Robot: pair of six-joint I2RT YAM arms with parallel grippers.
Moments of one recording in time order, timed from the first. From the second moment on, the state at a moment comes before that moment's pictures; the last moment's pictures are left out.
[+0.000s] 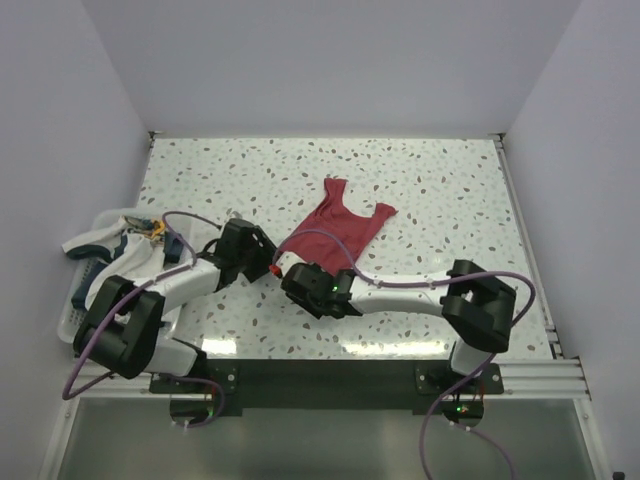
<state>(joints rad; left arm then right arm) -0.41 1.38 0.58 -0.04 0.02 -1.04 1.19 1.71 1.09 -0.43 0.43 0.13</state>
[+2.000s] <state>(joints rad) -0.53 1.84 1.40 -0.29 -0.07 -0.94 0.72 1.52 1.03 -0.29 -0.28 0.50</state>
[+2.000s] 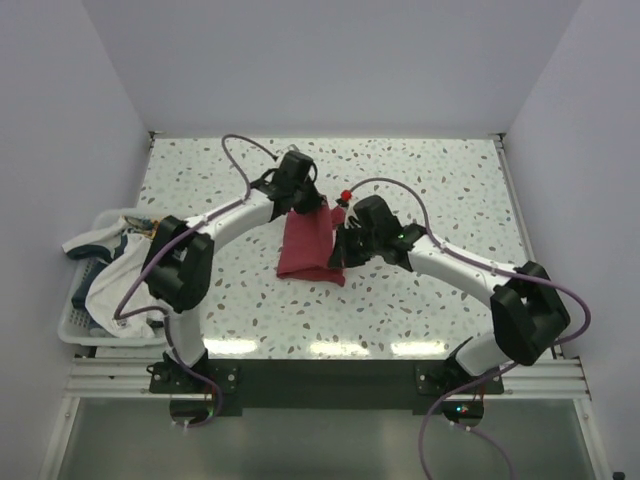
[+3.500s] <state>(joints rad) -0.48 1.96 1.20 -0.05 0.05 -0.78 0.69 1.57 0.80 -0.23 0.04 0.68</state>
